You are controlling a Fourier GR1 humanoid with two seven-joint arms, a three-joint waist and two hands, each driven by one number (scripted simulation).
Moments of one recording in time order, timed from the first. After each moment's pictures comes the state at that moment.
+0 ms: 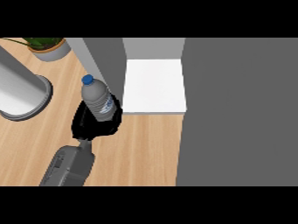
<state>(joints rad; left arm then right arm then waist) -0.28 0.00 -0.07 -1.23 0.46 -0.08 -0.21 0.57 -0.09 0.39 -2.14 -0.19 0.07 -0.21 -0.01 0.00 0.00</state>
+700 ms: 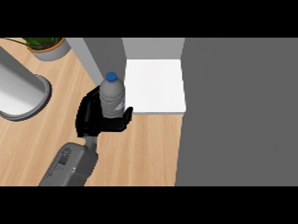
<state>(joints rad) -0.31 0.04 -0.19 -1.24 0.38 0.27 -0.22 0.56 -0.10 0.38 -2.13 -0.22 0.08 -0.21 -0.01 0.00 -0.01</state>
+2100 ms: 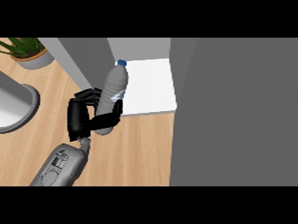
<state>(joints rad) -0.31 0.15 -0.28 -1.26 0.09 0.67 -0.21 0.49 -0.11 0.39 -2.08 -0.24 0.12 -0.19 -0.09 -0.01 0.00</state>
